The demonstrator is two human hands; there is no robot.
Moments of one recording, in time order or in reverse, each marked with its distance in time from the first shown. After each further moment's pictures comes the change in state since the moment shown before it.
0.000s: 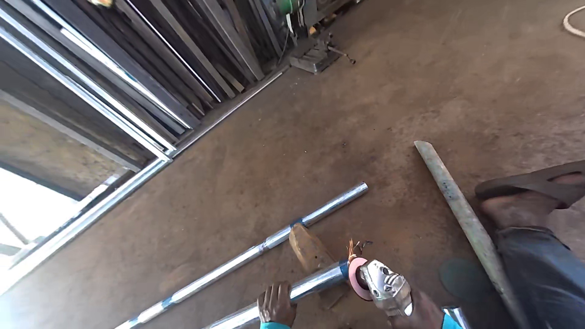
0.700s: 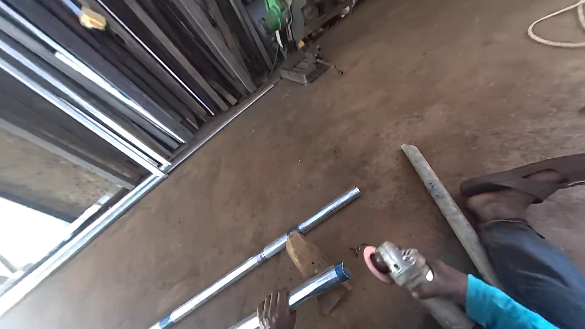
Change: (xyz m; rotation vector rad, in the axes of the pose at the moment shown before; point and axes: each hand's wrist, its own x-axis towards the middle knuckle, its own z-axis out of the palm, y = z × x) left_hand 0.003 0.000 -0.006 -0.031 -0.051 0.004; right_hand 0.023 0.001 -0.089 0.013 -0.130 0.025
